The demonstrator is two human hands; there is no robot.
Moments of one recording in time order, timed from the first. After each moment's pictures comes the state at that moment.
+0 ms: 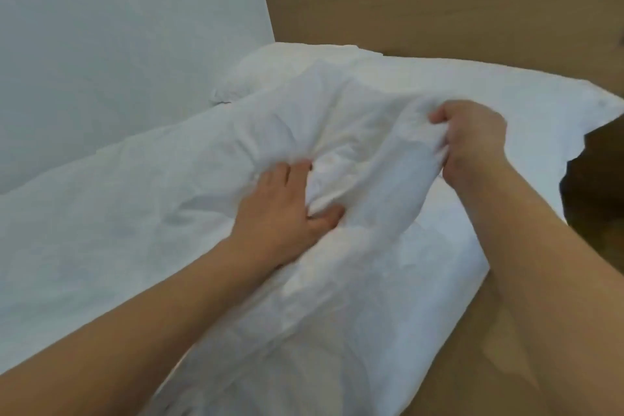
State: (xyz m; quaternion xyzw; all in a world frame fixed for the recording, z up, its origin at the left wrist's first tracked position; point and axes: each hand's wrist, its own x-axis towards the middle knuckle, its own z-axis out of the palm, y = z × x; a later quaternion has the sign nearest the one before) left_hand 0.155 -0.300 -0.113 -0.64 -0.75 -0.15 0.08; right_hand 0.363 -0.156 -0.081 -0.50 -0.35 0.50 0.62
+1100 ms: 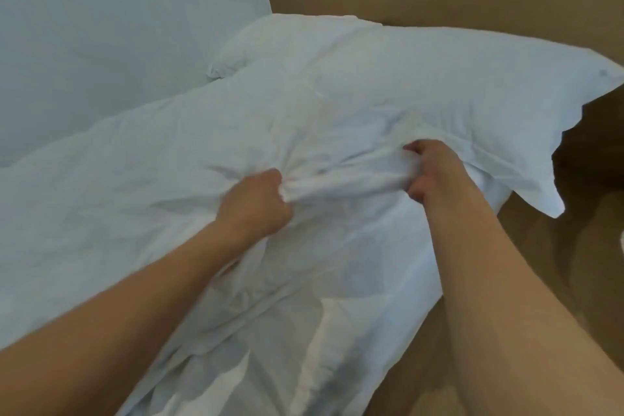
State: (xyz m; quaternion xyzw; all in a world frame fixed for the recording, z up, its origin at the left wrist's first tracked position) left_hand 0.147 -0.317 -0.132 -0.60 -0.80 -0.07 0.01; right_hand 0.354 -0.174 -0.155 -0.50 -0.21 0.70 0.47
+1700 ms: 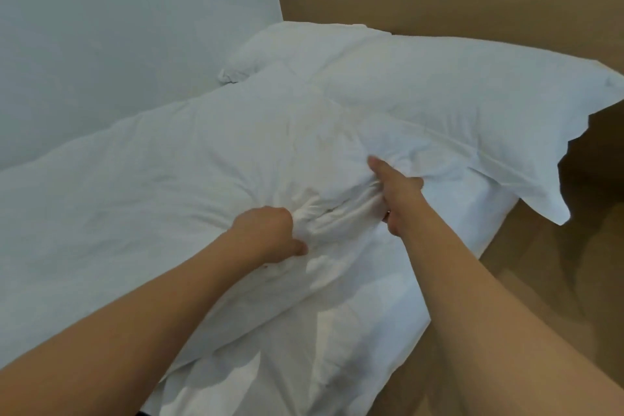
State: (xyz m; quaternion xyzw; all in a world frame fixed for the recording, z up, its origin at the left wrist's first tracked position) left_hand 0.154 -0.337 -0.142 -0.60 -0.78 0.16 -0.04; right_hand 0.318 -0.219 -0.180 -0.51 -0.26 0.69 0.45
